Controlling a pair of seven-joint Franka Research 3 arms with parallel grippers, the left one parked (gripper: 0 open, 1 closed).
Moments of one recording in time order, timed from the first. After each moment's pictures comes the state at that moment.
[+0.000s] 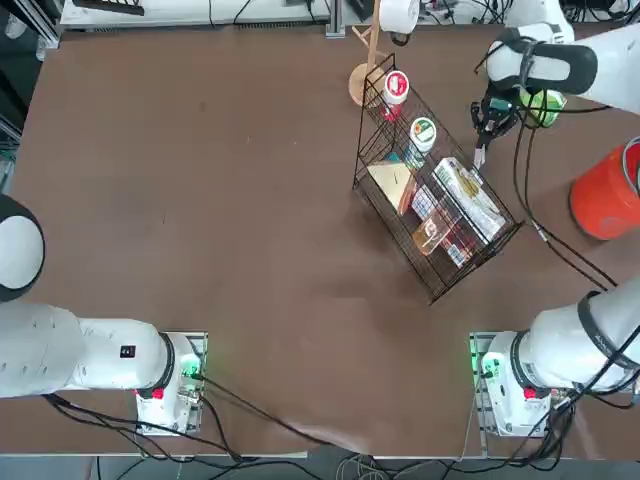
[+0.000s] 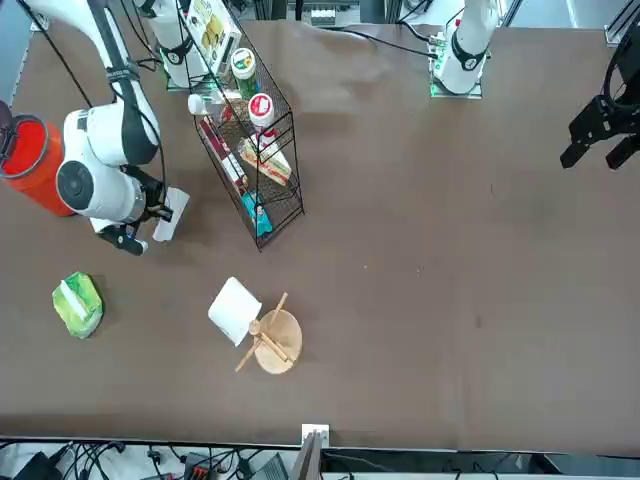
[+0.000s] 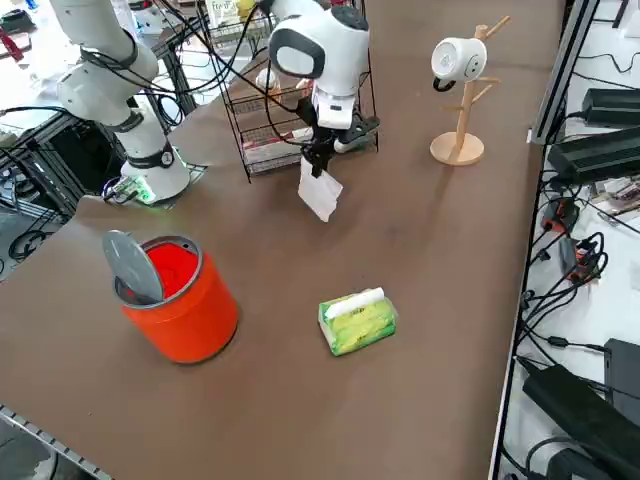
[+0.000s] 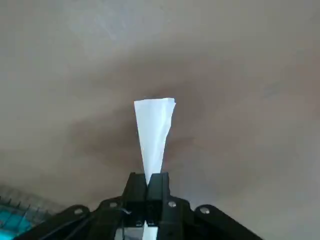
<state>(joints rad) -0.14 0.26 0.26 -2.08 -0.08 2.07 0.56</state>
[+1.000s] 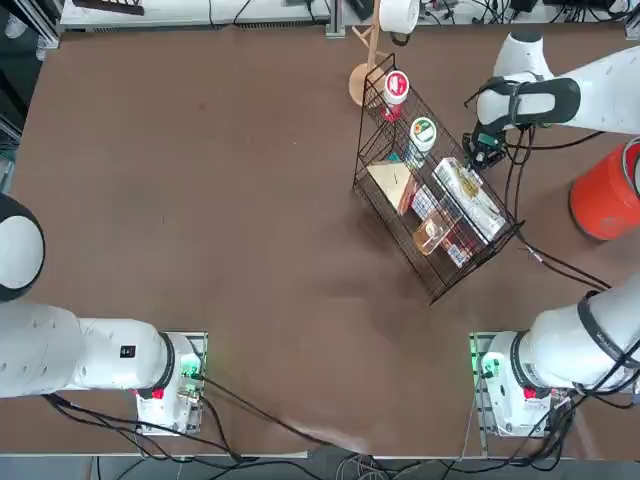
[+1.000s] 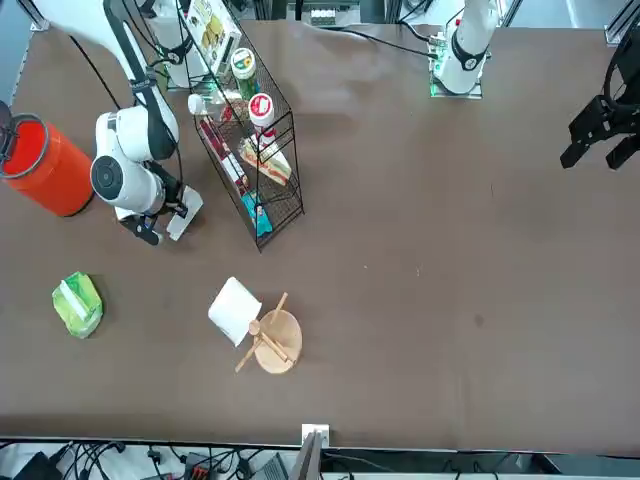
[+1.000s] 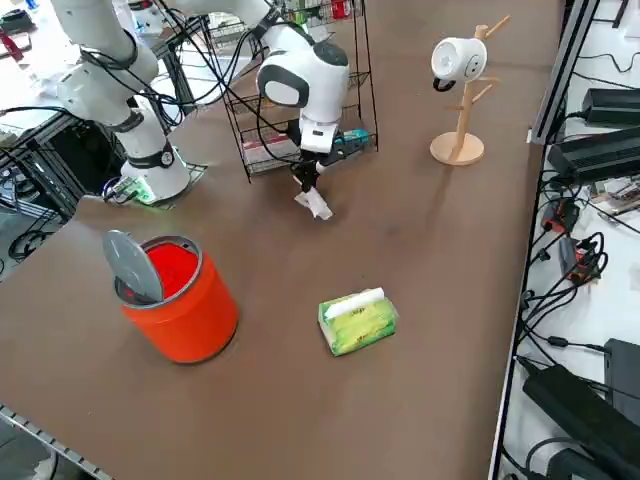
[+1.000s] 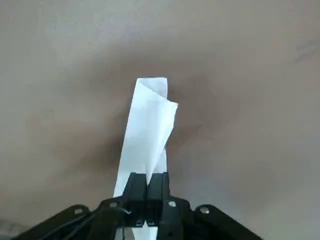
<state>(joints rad) -0.13 0.28 0.26 -2.24 -0.08 2.25 0.63</state>
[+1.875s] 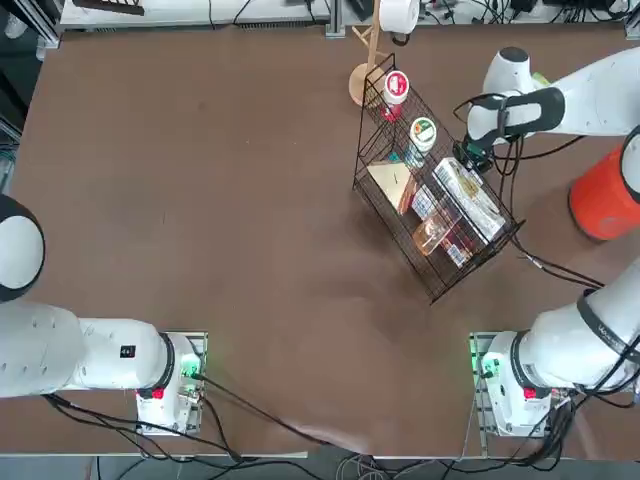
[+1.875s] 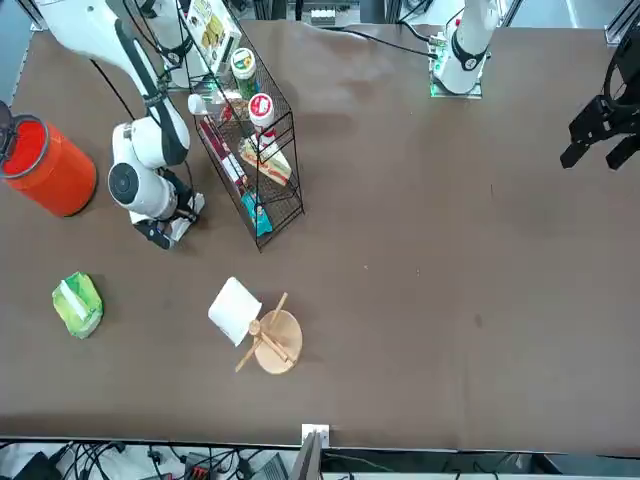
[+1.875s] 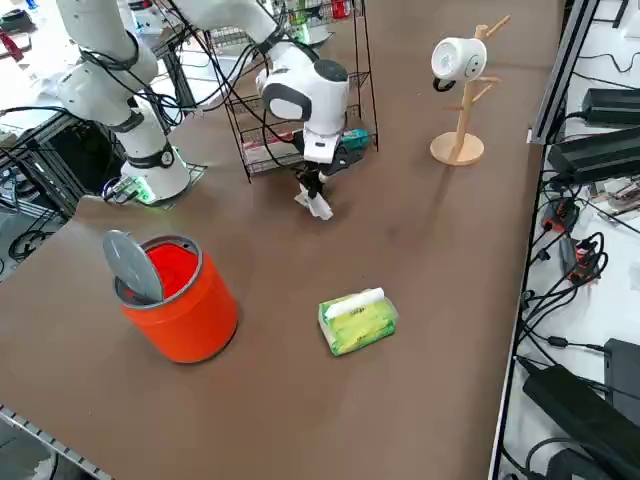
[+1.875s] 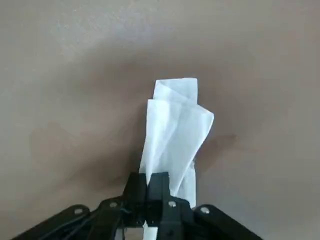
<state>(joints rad) -0.11 0.36 0.26 -2.25 -0.08 2.38 0.70</state>
